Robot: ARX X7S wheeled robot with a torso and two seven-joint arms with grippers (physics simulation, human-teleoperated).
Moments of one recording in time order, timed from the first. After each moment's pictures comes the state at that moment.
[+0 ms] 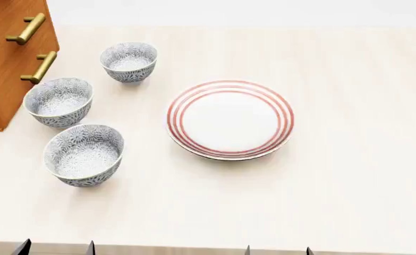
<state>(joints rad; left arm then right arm) 0.00 0.00 0.00 0.00 0.00 0.00 0.00 0.00 0.00 0.00 0.00 0.00 0.00 0.00</state>
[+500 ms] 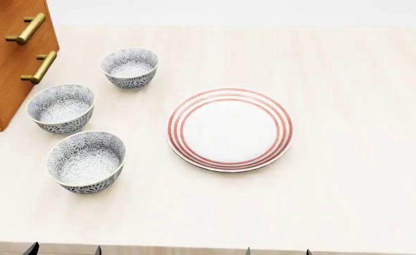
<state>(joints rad) 0.00 -0.06 0.08 0.01 -0.05 -0.04 -0.05 0.00 0.06 -0.07 0.02 0.06 0.00 0.07</state>
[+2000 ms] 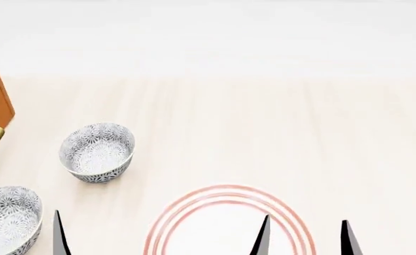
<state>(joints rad) 0.07 -0.16 0.17 0.14 0.21 0.44 -0.35 -0.07 0.14 -0.15 -0.08 0.19 -0.59 0.13</state>
